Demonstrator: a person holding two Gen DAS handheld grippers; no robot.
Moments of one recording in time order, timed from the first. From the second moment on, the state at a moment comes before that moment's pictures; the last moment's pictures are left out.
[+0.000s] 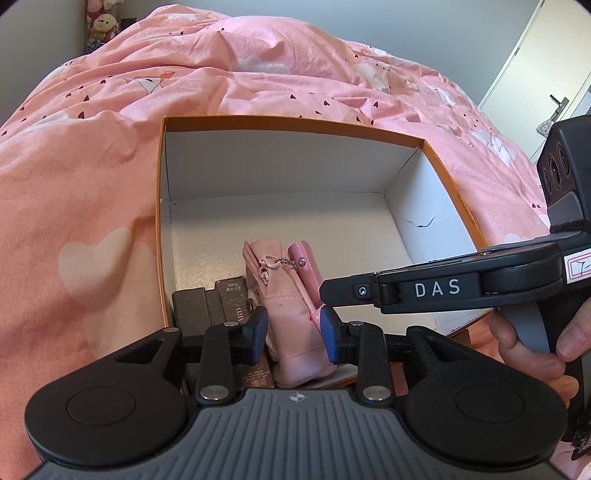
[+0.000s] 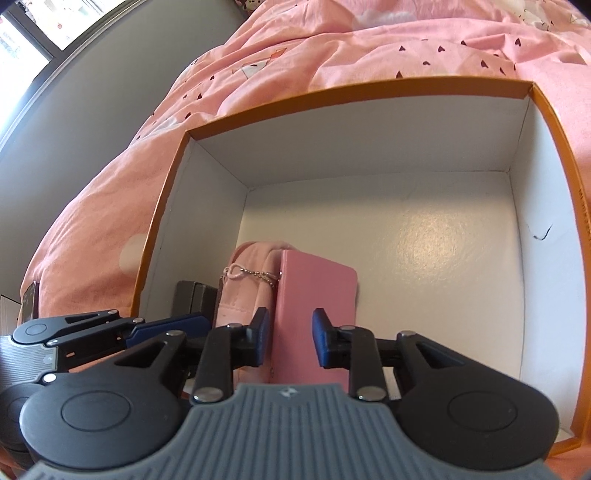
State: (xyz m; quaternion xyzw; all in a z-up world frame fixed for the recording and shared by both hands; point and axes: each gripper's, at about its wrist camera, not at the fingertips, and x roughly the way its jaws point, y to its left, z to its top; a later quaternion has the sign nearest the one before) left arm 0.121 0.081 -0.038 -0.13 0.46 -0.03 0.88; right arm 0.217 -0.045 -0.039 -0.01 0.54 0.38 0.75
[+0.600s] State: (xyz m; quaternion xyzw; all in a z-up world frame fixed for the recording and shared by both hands) left arm 0.096 0.087 0.001 -0.16 0.44 -0.05 0.88; right arm 0.179 -0.062 -0.001 -0.05 0.46 0.38 0.80
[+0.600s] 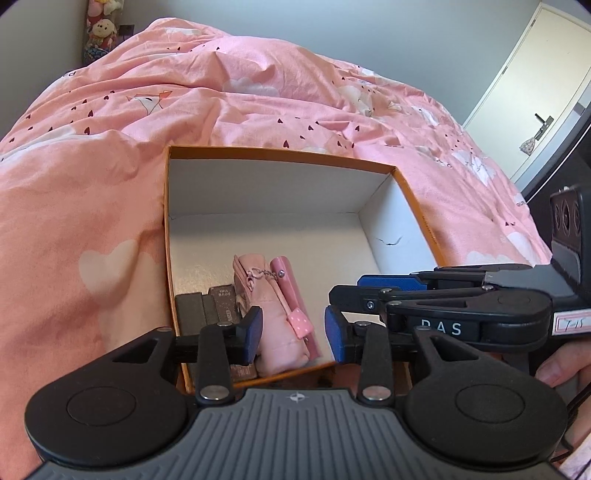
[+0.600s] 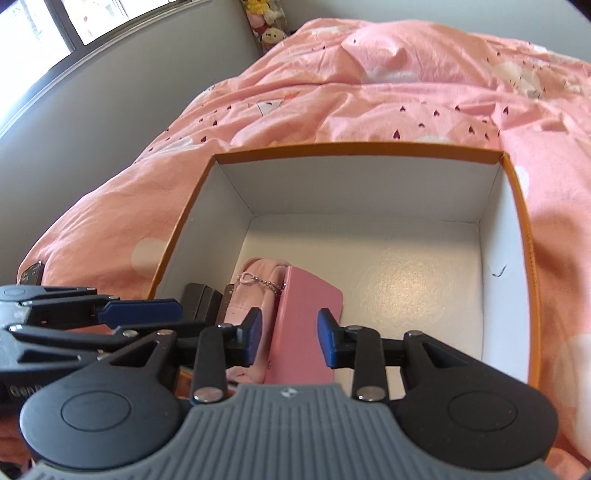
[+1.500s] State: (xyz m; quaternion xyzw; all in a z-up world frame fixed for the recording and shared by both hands) left arm 0.066 0.111 -0.062 -0.14 0.59 -0.03 0.79; right arm 0.108 -0.070 -0.067 -0.12 0.58 0.38 0.71
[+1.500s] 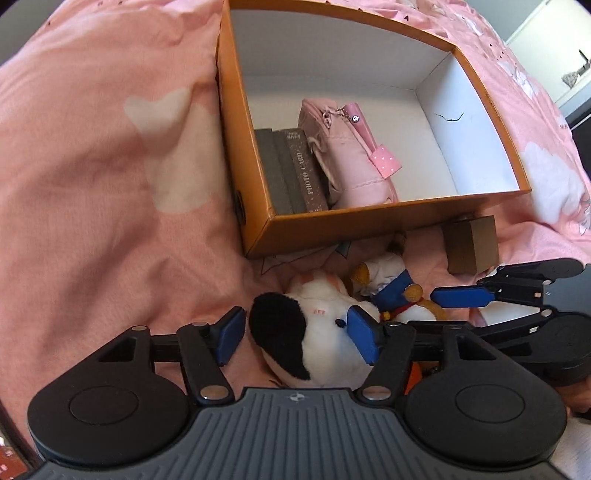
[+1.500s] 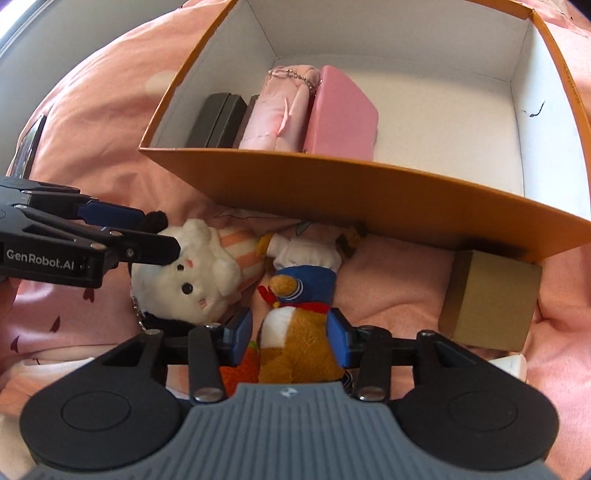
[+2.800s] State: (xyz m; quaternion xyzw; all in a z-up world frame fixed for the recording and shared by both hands) left arm 0.050 0.063 -0.031 -0.10 0.56 -0.07 0.82; right arm 0.112 -0.102 -0.046 -0.09 0.58 0.38 0.72
